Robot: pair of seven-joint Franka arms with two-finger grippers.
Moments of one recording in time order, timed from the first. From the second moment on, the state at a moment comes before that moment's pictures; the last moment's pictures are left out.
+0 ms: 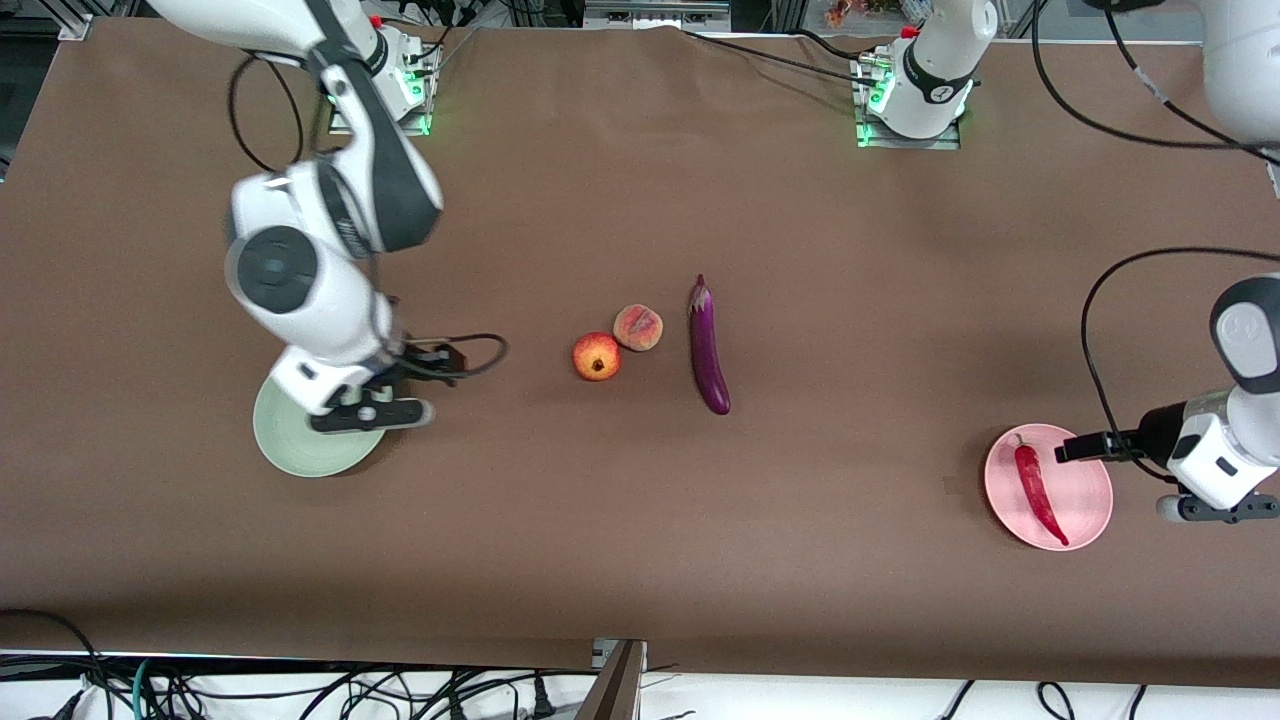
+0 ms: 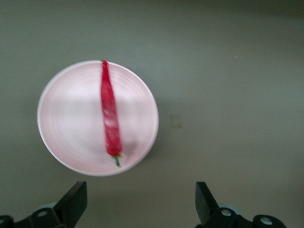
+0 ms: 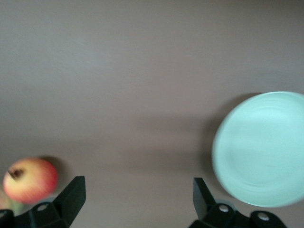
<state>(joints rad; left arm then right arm) 0.23 0.60 -0.14 -1.31 -0.08 1.83 0.07 0.44 0.51 -0.03 -1.51 -0.02 2.03 0.36</state>
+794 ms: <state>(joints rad) 0.20 0.41 -0.42 -1.52 -0.08 1.66 -0.28 0.61 0.66 -0.03 -1.50 0.04 2.18 0.67</state>
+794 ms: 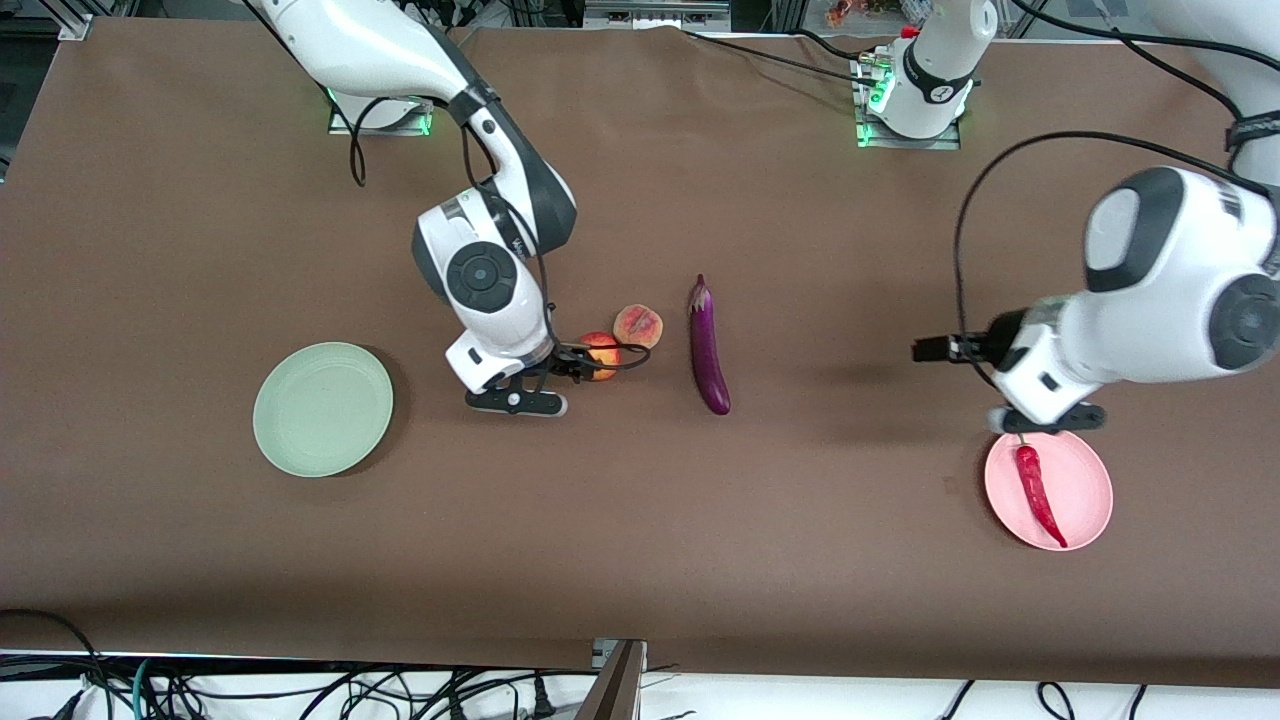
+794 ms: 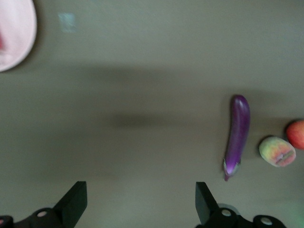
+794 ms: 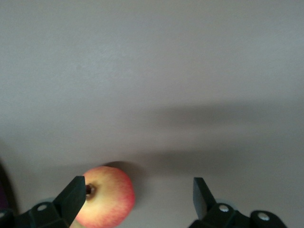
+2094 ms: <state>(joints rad) 0.15 0.40 -0.48 -1.67 -0.10 1.85 -0.40 0.70 0.77 -0.03 -1.50 0.04 2.31 0.86</state>
